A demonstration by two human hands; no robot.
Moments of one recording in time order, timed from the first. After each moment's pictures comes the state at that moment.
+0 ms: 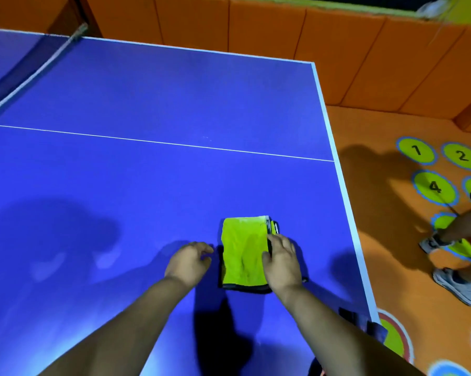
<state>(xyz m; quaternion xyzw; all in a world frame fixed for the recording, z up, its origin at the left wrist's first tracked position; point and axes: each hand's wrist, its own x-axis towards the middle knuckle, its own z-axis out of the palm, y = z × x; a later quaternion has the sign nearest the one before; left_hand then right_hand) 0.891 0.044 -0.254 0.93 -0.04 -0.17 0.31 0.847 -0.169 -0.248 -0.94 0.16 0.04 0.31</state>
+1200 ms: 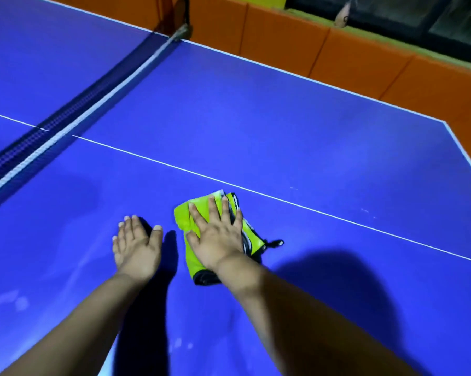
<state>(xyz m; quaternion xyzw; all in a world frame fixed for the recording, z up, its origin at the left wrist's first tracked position) 1.205 0.491 -0.309 0.91 0.25 -0.05 0.31 1.241 0.346 -0.310 -0.99 -0.12 0.10 0.05</state>
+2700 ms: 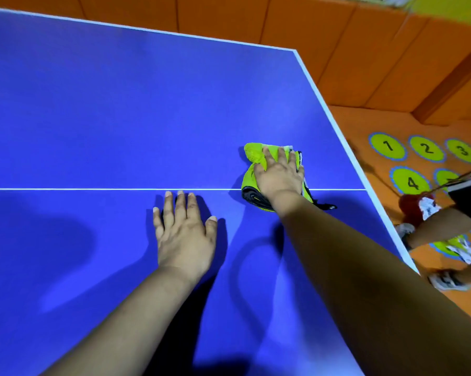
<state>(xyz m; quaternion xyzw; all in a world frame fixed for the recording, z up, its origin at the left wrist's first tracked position) 1.183 -0.038 -0.319 0.97 -0.08 -0.03 0.22 1.262 -0.247 -0.332 -0.96 0.25 0.03 0.08</state>
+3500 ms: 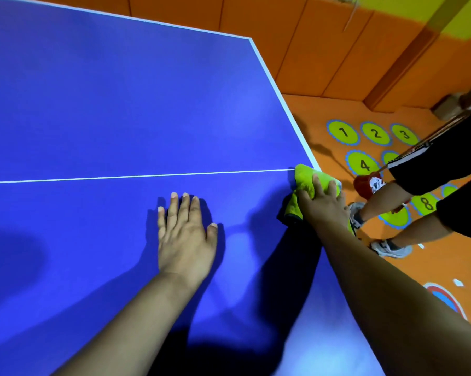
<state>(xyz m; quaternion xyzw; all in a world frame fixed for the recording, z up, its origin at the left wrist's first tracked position) 1.122 -0.085 -0.317 0.95 -0.17 -0.02 0.27 1.091 -0.363 -0.319 -0.88 0.46 0.04 0.09</state>
